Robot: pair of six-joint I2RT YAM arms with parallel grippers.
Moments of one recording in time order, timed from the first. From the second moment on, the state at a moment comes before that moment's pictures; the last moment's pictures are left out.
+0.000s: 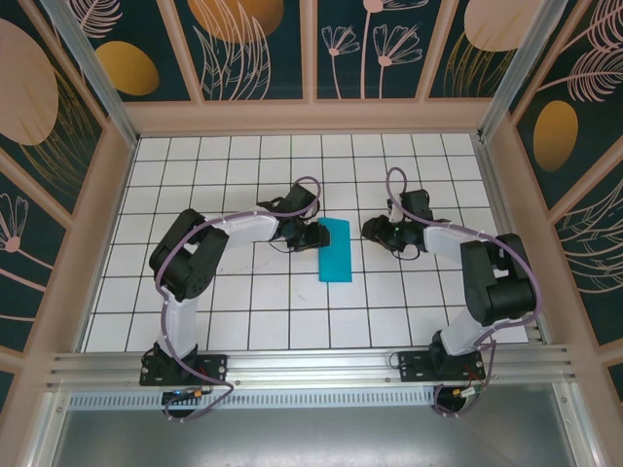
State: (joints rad) left arm -0.68 2.01 1.28 -0.35 0.30 -0.73; right arm 0.23 1.61 0.76 -0.11 -0.50 0.57
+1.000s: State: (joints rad) left arm -0.68 2.04 1.32 -0.40 0.30 -0.71; right arm 0.25 1.61 0.75 -0.11 -0.58 0.59
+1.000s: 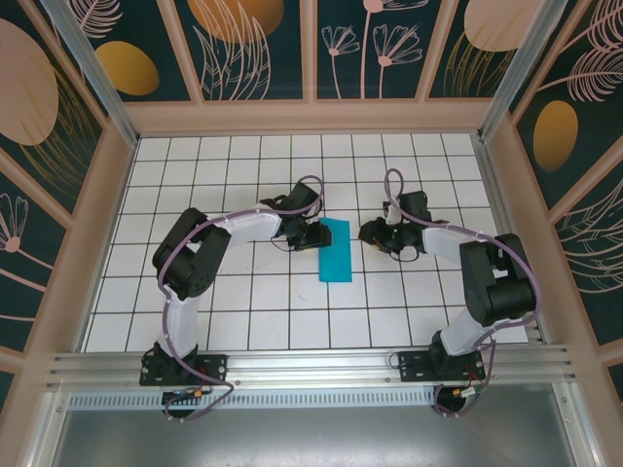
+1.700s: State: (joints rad) left arm -0.68 2.04 1.32 -0.40 0.30 -0.71; right arm 0.36 1.72 0.76 -0.06 -0.65 0.63
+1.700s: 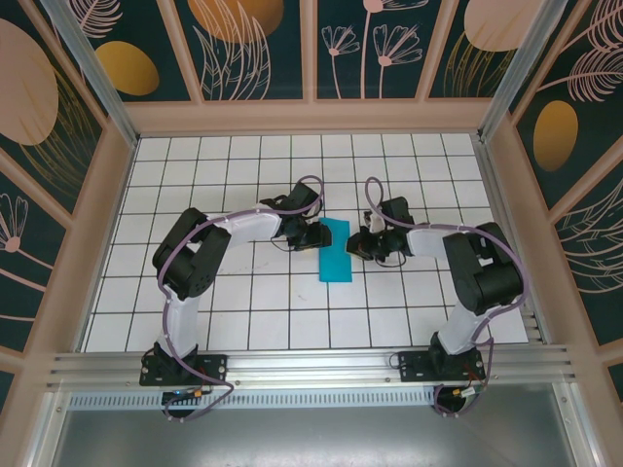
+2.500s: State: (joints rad) left arm -0.69 2.02 1.32 -0.40 0.26 -0.71; right arm 0.38 1.78 0.82 -0.12 -0.61 0.60
